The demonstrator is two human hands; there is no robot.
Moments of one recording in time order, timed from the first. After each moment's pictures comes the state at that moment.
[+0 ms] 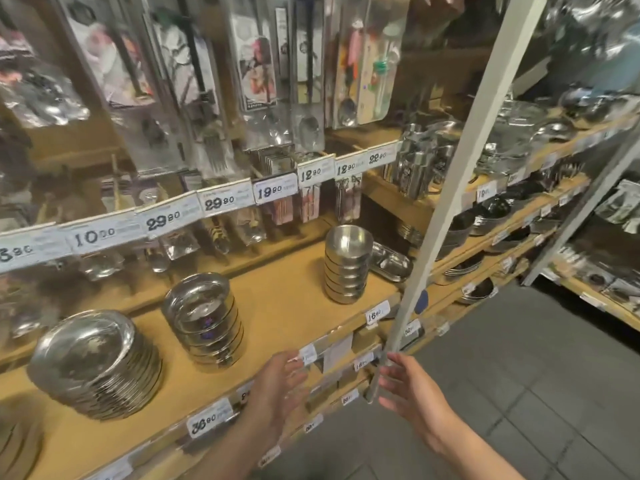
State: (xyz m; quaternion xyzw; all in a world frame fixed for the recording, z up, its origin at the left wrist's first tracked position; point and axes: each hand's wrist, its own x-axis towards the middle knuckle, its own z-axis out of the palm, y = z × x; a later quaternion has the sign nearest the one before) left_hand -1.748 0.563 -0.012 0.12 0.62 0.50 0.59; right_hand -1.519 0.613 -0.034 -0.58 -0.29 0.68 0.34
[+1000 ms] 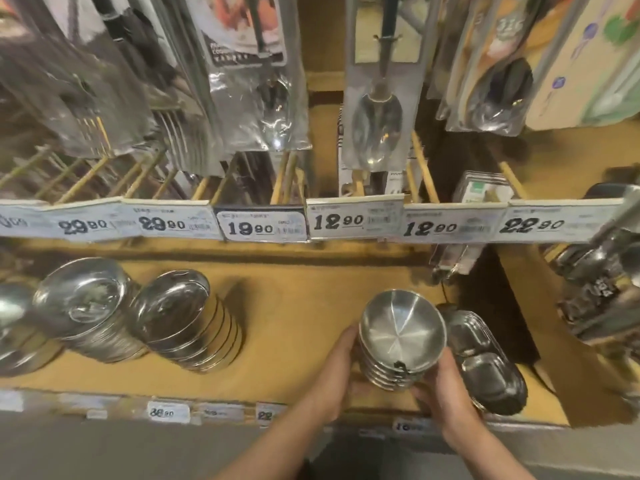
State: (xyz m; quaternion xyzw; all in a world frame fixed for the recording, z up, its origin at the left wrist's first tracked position) left_hand -1.691 0.812 -0.055 0.02 0.59 0.60 0.54; right_hand -1.566 0.922 -0.084 -0.49 -0.42 0.75 0.17
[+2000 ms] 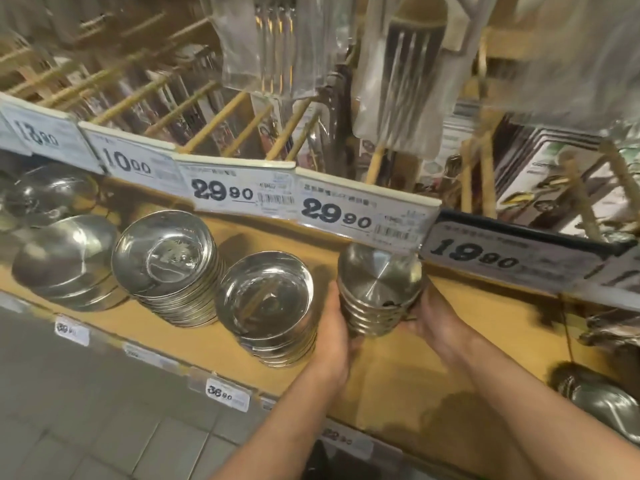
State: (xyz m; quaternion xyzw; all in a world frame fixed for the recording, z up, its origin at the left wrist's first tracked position) left_hand -1.830 0.760 -0.065 -0.10 0.55 0.73 0.38; right_hand -1.784 0.911 -0.062 -0.31 -0.63 0.71 -0.04
